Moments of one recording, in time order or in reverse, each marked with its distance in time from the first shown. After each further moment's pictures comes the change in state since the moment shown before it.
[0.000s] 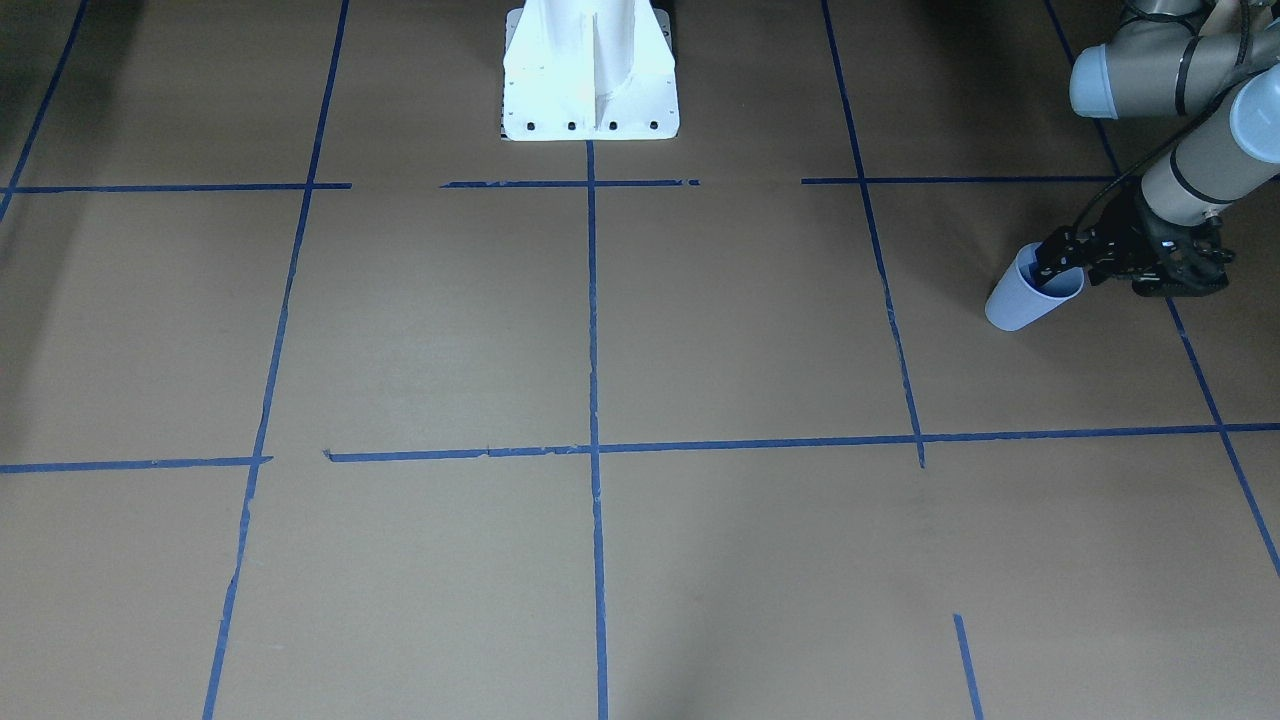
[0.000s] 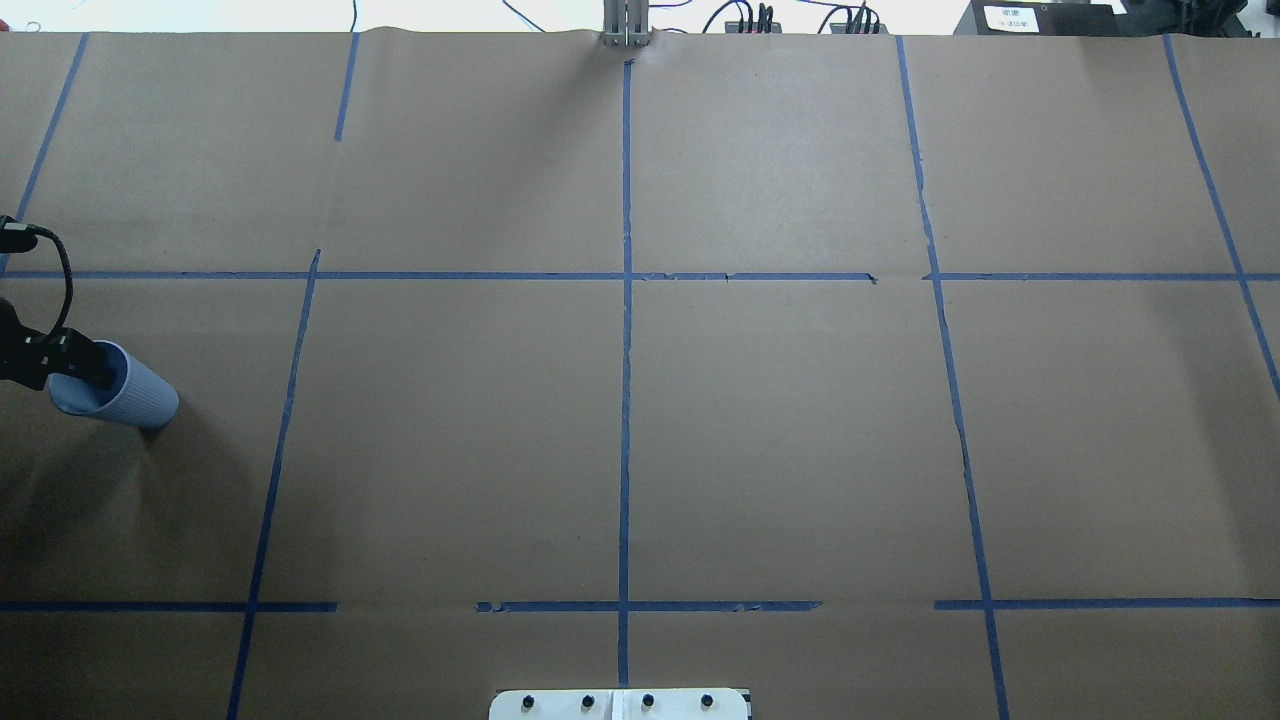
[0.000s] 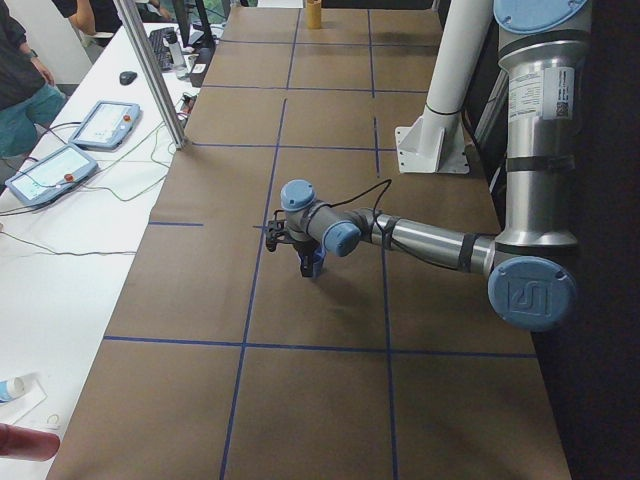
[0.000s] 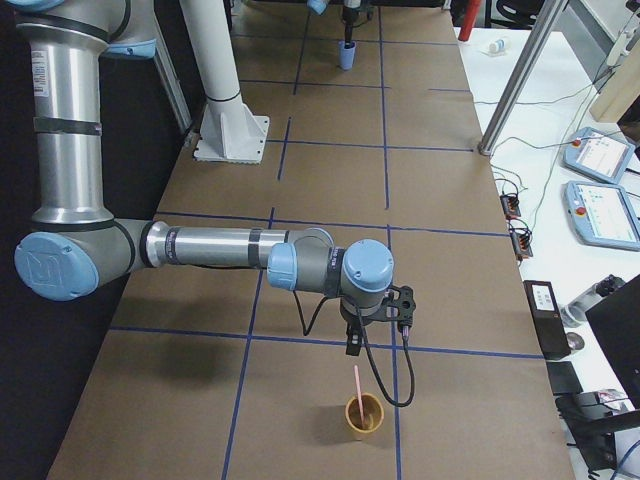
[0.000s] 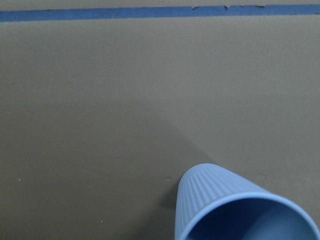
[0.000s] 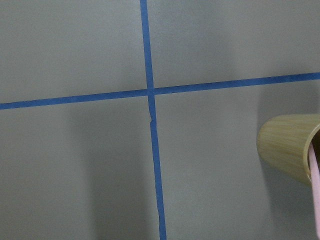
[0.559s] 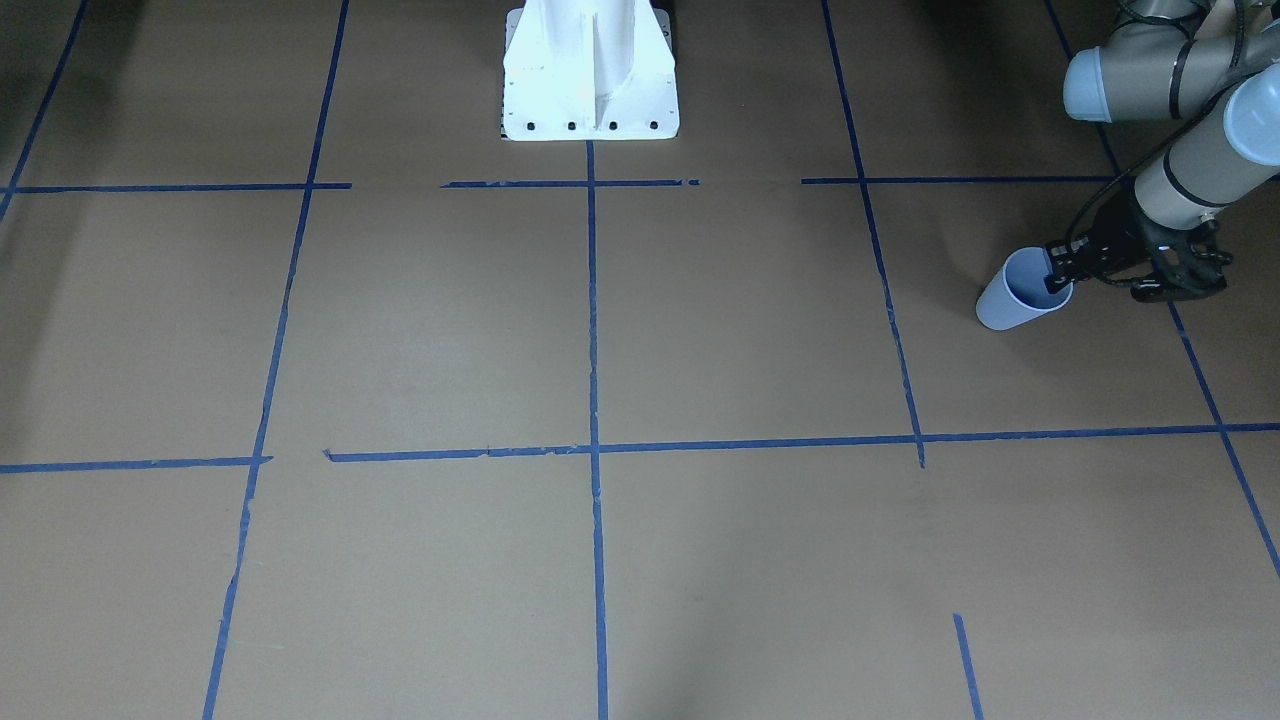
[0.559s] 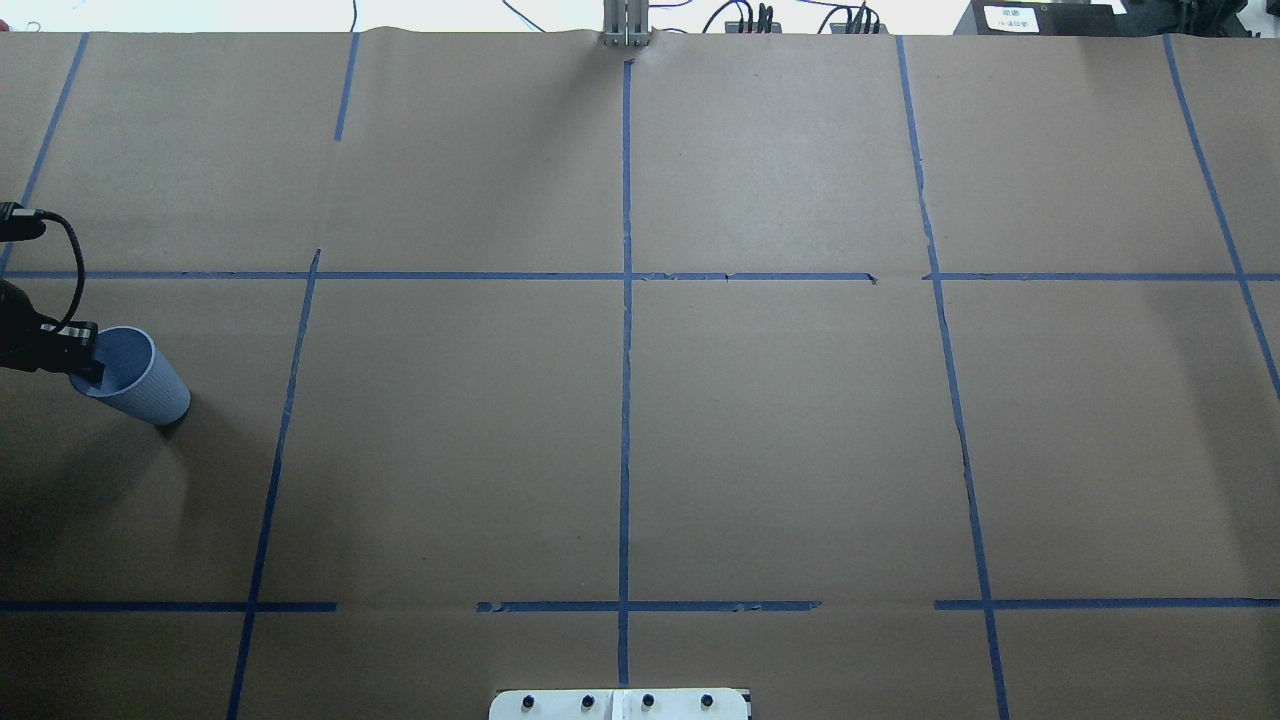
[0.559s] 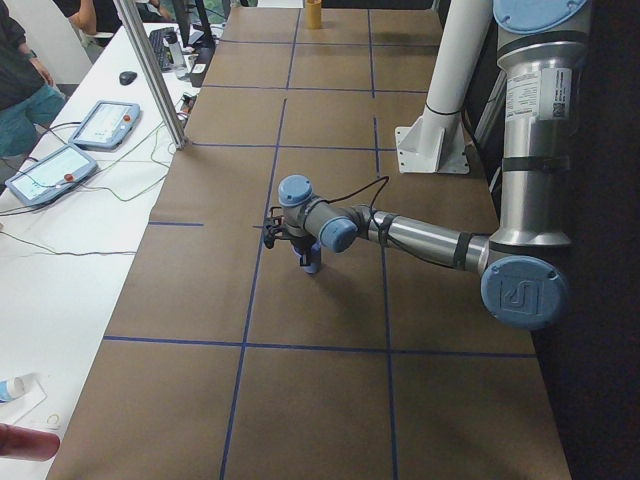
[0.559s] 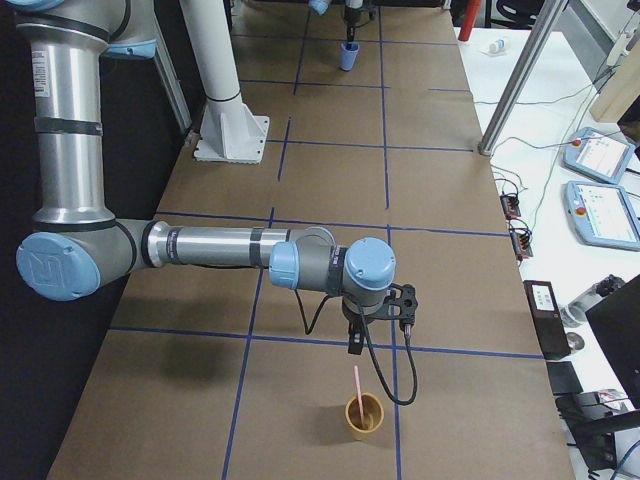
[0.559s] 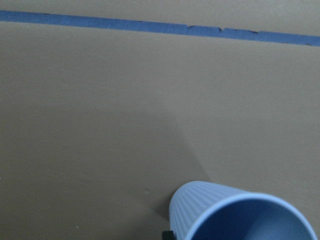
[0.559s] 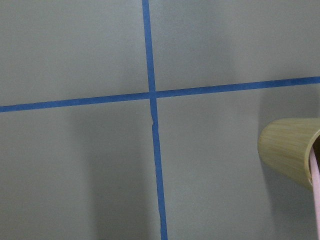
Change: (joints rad) left arm 0.000 -0.020 -0.017 0.012 -0.006 -0.053; right arm 0.000 0.007 -0.001 -0.001 0.000 0.001
